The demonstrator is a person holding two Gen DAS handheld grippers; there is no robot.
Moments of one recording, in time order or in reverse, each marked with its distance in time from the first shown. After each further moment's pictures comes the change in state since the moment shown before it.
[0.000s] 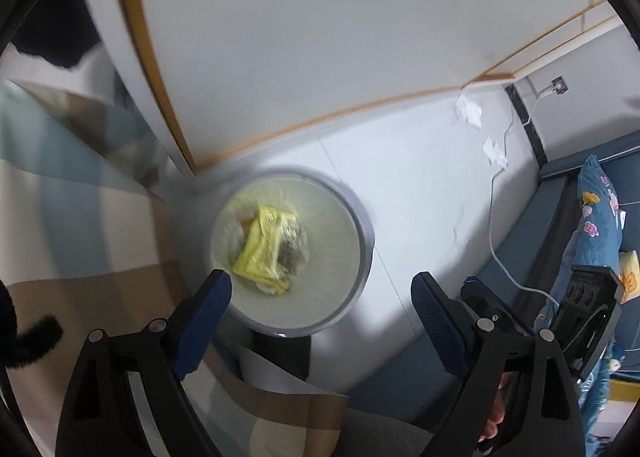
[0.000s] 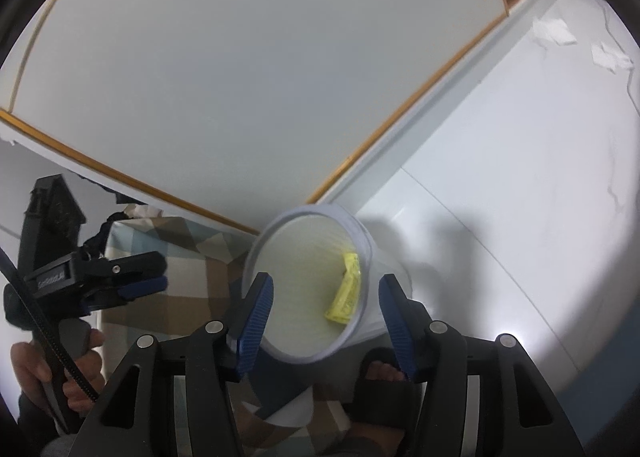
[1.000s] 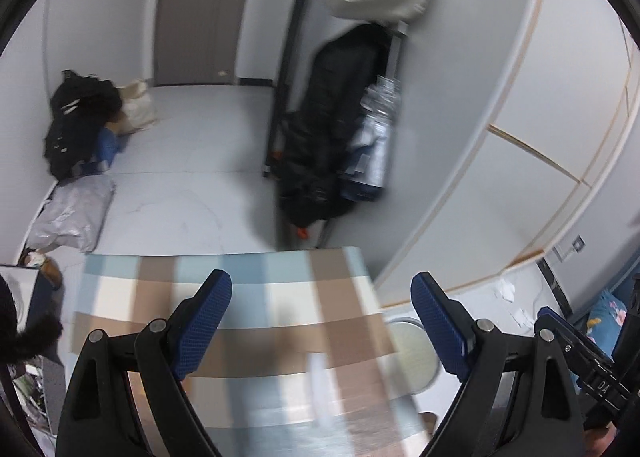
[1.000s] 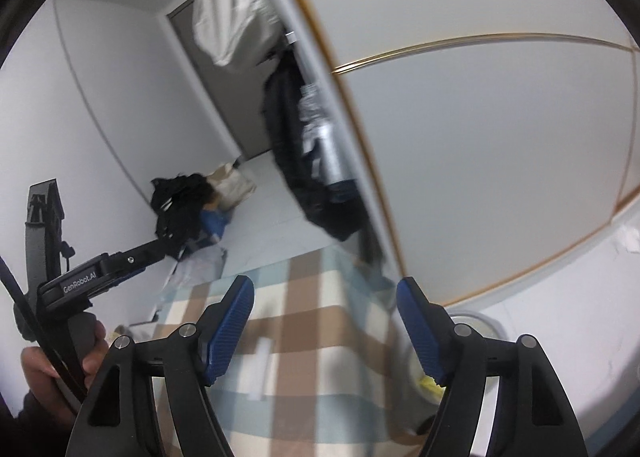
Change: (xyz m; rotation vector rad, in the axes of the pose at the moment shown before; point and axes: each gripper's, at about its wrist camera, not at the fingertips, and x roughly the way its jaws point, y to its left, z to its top) left arm -0.271 0.157 -0.128 -0.211 -0.693 0.211; right arm -0.116 0.311 -0.062 -0.533 -0.214 0.124
